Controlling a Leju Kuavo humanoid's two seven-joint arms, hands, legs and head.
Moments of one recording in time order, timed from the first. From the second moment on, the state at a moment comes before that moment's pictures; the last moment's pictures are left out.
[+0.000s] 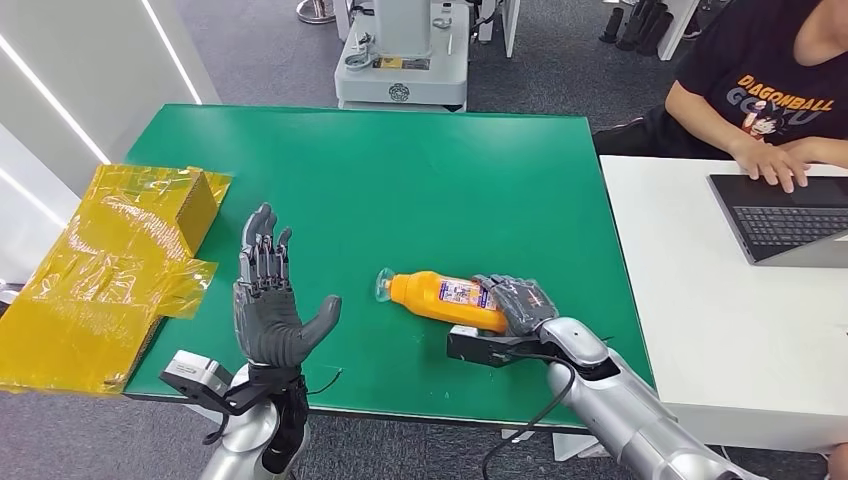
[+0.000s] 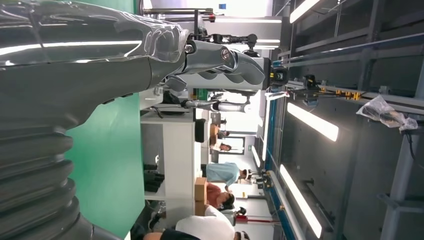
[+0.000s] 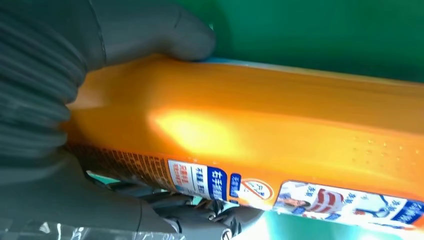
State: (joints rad) left arm -0.11 -0.15 -0.41 -1.38 0.06 0.29 -0.63; right arm -0.60 -0.15 0.87 -0.72 0.76 -0.14 -0.22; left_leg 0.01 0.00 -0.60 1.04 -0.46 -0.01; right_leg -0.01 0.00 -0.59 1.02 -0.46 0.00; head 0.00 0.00
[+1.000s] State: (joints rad) left arm -0.11 -0.15 -0.41 -1.32 0.17 0.25 -0.62; right arm -0.40 -0.09 0.58 -1.01 0.59 -0.69 -0.51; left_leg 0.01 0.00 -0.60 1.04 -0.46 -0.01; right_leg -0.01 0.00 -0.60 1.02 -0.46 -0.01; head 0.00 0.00
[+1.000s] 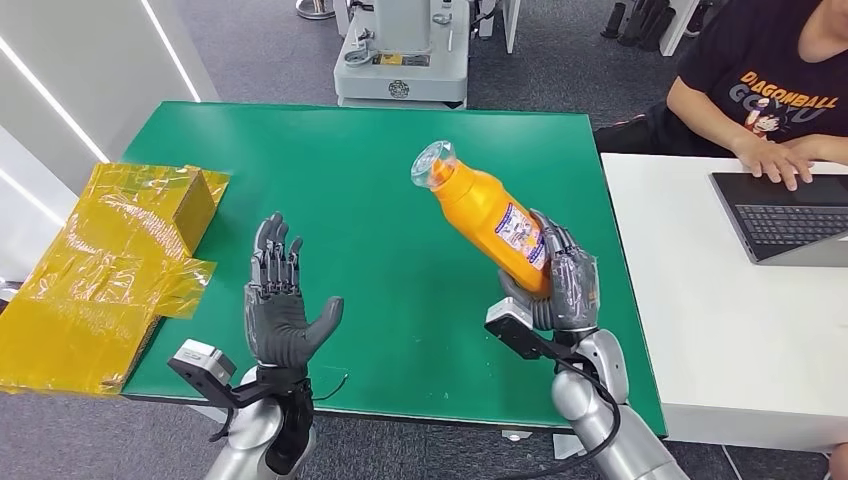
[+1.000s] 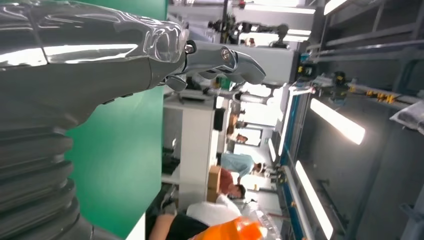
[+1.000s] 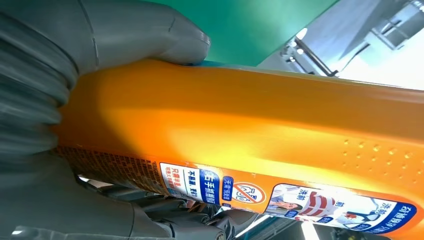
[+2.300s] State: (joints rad) left arm -0.23 -0.15 -0.42 -1.15 0.24 0.01 -0.49; right arm -0.45 -0.06 0.76 -1.01 0.53 -0.45 -0.62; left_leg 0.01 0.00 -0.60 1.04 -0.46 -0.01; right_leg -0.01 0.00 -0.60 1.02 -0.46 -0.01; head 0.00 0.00
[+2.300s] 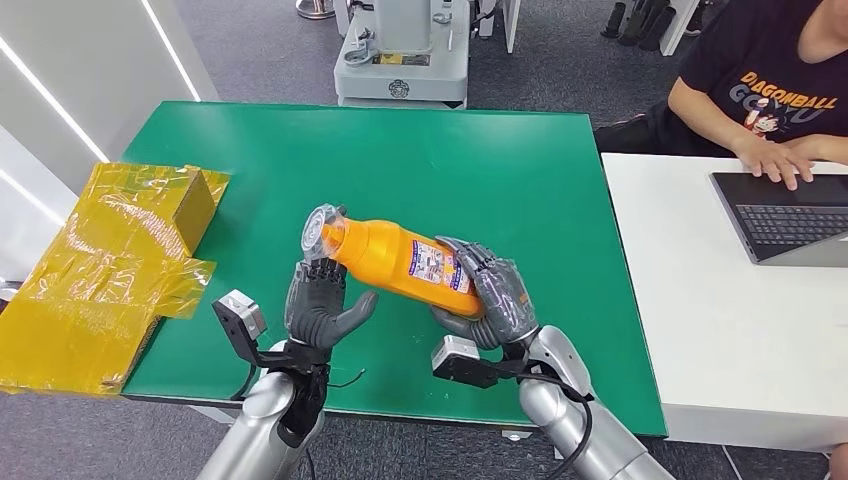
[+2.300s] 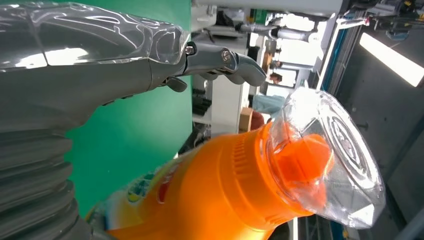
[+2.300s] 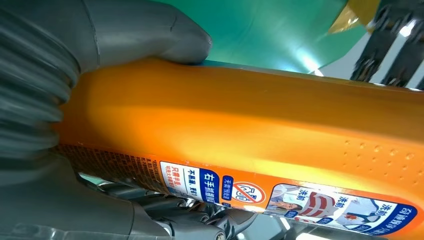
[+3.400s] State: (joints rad) left arm -0.28 -0.14 -0.38 -1.17 0.15 0.00 -0.48; right arm -0.51 -0.02 0.78 -0.94 0.54 -0.17 -0.56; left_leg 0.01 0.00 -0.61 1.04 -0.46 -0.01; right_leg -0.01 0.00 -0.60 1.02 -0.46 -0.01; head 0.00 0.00
